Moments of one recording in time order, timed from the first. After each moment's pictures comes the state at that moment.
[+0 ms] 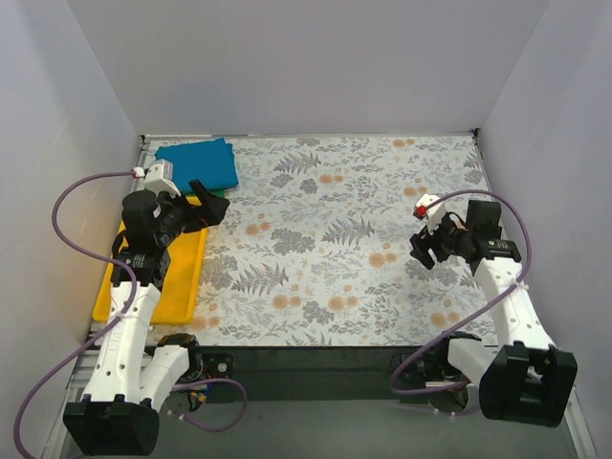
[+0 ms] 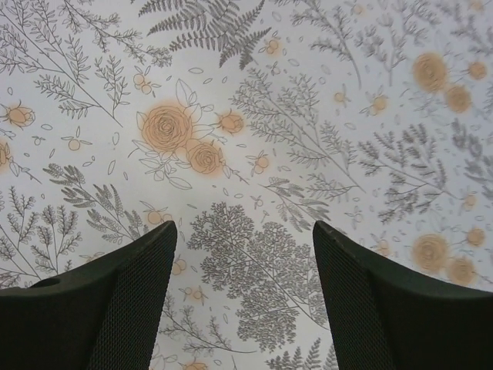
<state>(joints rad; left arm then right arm) 0.00 0.87 0.86 -0.31 0.33 -0.42 -0.08 1.06 0.74 -0.58 -0.62 -0.77</state>
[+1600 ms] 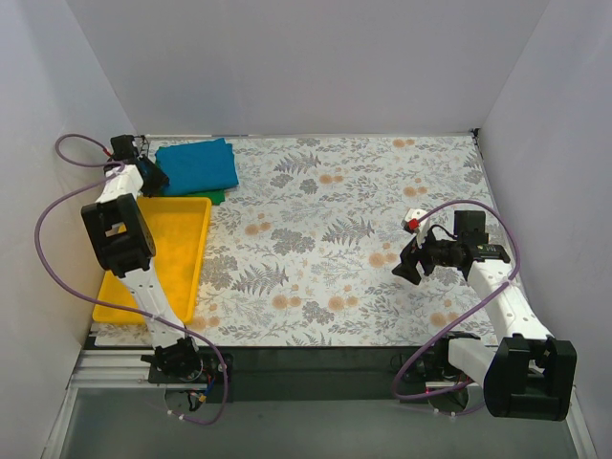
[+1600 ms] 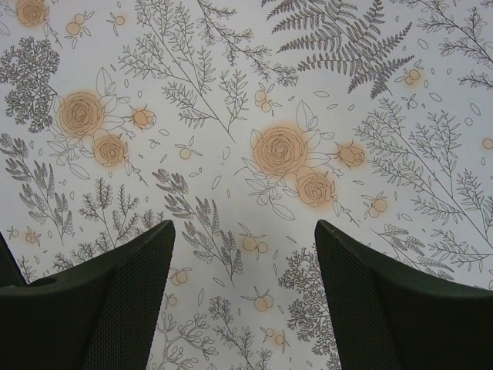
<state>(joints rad) 0.33 2.13 1.67 -0.43 0.07 -0.51 -0.02 1.06 0.65 -0.59 -0.83 -0.78</state>
